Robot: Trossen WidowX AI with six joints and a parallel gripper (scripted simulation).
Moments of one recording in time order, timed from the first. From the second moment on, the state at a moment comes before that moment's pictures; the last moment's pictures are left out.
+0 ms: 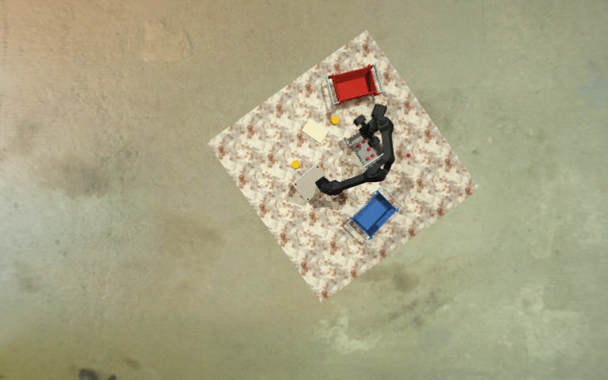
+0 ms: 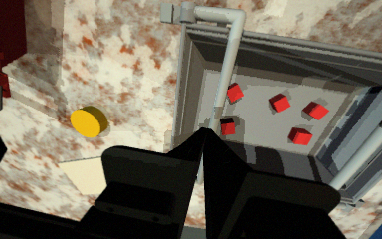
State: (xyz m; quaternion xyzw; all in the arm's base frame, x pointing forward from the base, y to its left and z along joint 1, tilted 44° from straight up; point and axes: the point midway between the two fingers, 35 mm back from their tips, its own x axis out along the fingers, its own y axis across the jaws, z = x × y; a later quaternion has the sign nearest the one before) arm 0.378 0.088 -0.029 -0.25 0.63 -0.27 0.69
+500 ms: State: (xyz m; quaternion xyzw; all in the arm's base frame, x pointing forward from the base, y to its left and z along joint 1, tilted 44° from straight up) arm 0.377 0.096 -0.017 -0.25 0.63 -0.27 0.68
